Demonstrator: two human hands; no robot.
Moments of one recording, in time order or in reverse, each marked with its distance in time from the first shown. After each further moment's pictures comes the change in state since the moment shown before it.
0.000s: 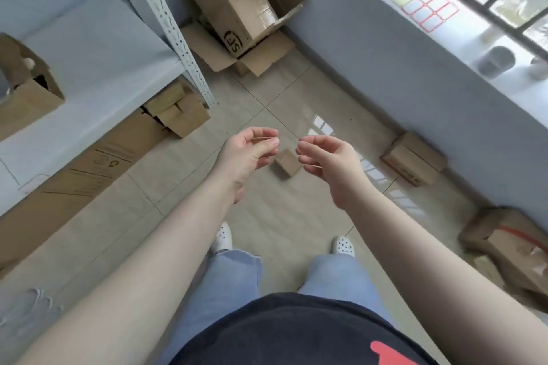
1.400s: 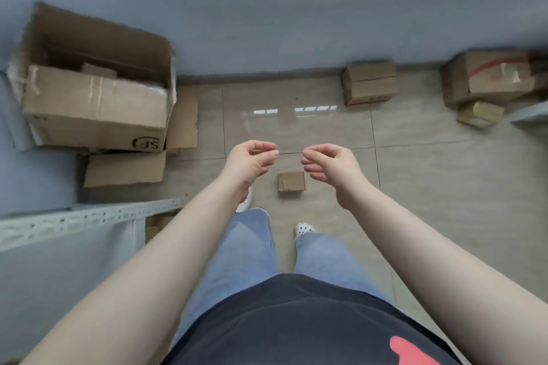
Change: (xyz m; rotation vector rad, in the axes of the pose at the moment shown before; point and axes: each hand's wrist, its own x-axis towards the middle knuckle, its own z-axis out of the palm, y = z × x) left_hand 0.292 0.129 0.038 0.687 -0.567 -0.204; right_hand 0.179 -0.067 0.038 0.447 0.657 0.160
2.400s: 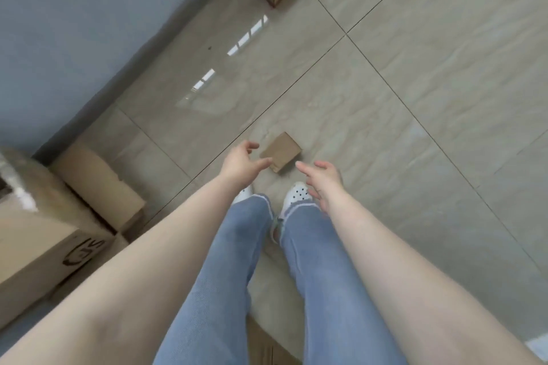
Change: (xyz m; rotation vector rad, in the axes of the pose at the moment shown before) left_hand 0.308 -0.160 0.086 1.117 -0.385 -0.055; right_hand 0.241 0.272 0.013 0.662 0.517 0.593
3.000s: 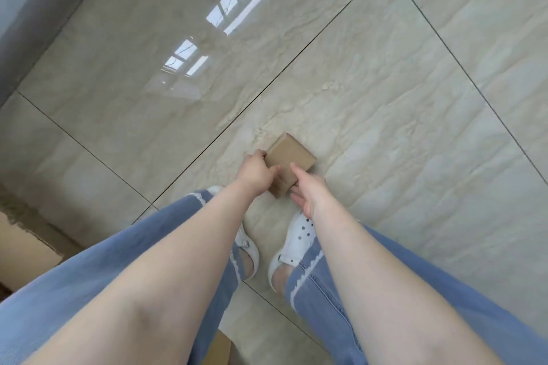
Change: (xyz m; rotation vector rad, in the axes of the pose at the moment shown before) left_hand 0.251 -0.101 0.134 0.190 -0.128 -0.085; right_hand 0.260 0.077 0.080 0.111 -0.035 0.242
